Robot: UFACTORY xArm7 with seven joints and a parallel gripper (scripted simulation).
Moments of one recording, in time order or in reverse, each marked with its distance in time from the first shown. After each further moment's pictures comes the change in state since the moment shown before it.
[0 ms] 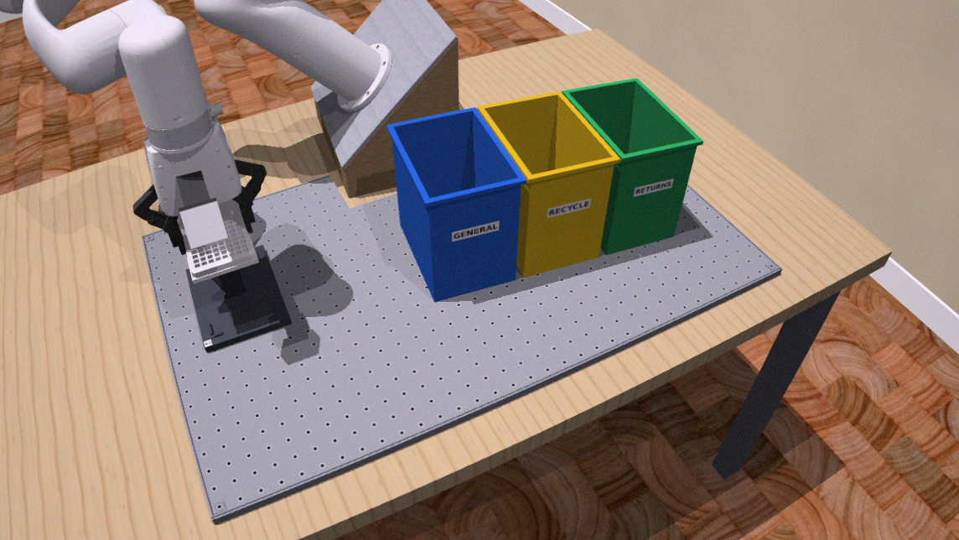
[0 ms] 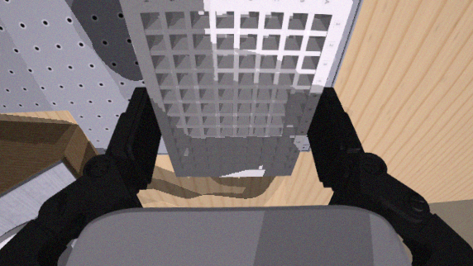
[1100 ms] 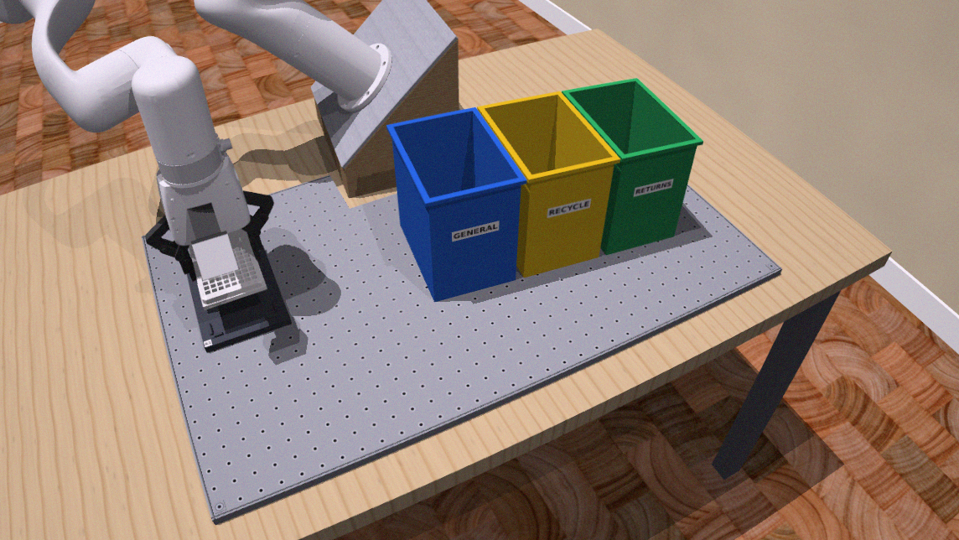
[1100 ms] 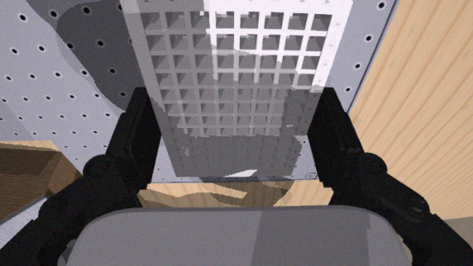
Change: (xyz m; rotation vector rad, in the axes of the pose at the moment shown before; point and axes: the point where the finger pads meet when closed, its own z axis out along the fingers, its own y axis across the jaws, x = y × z) arm 0.000 0.000 0.048 0.000 0.000 0.000
